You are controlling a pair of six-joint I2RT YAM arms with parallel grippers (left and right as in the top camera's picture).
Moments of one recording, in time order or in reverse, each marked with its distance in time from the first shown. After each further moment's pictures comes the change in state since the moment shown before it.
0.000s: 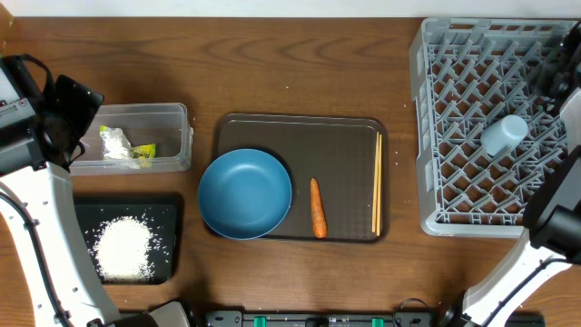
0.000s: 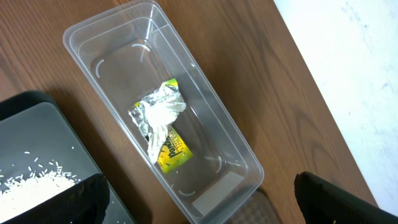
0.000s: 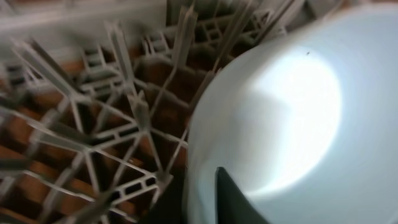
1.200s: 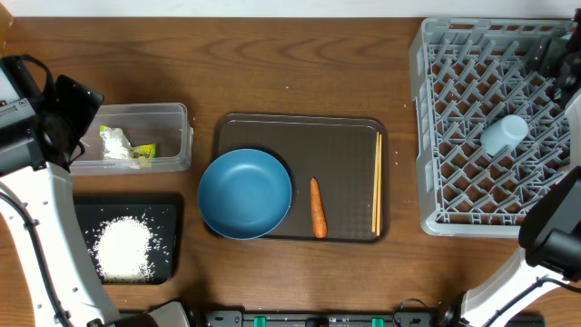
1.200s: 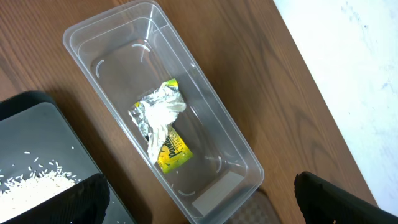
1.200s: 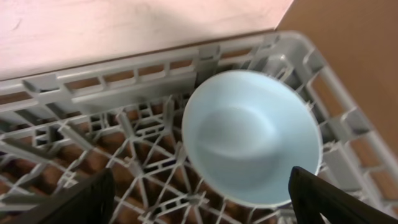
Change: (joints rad) left arm 0.000 0.000 0.000 0.000 0.000 0.000; right arm 0.037 -0.130 -0.004 0.028 -0.042 0.003
